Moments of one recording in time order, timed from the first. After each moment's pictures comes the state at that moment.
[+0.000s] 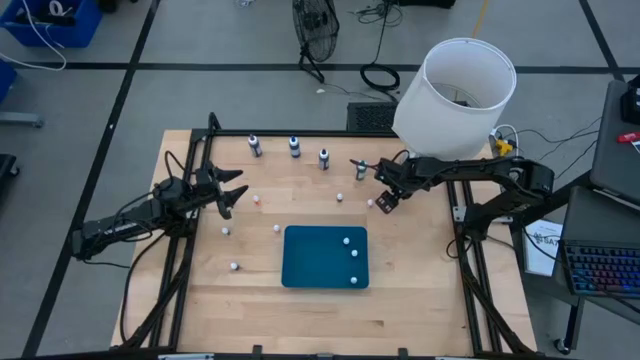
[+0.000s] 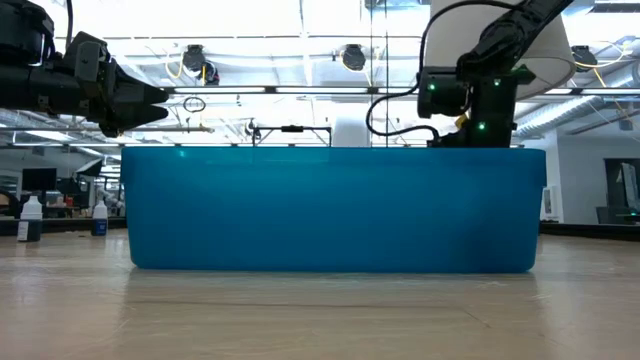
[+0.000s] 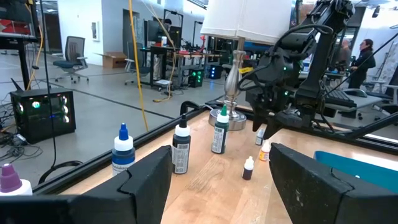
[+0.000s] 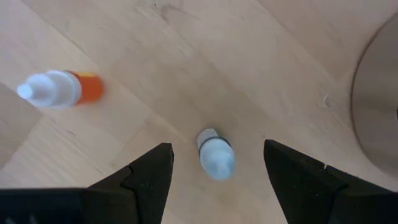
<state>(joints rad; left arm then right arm) 0.35 0.02 0.01 0.06 -0.05 -0.11 -0.39 1.47 0.79 -0.71 0.13 0.46</state>
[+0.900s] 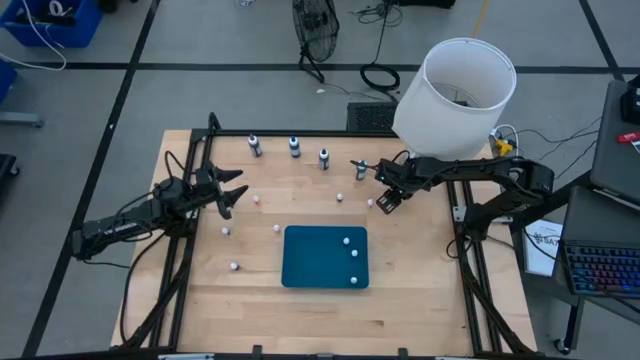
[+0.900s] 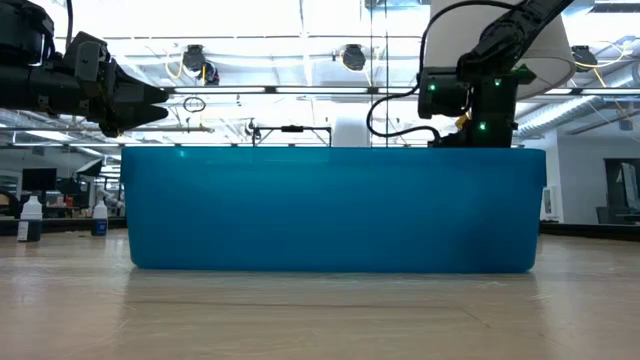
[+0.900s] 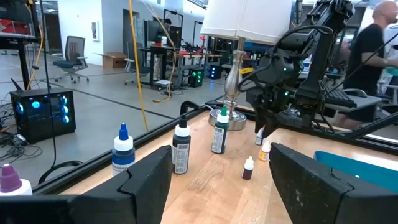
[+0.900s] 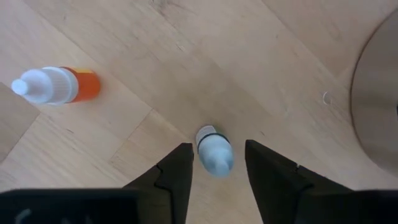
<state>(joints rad) 0.35 0.02 0.01 0.06 -0.05 -0.11 -0.39 1.47 0.79 -0.71 0.13 0.46</state>
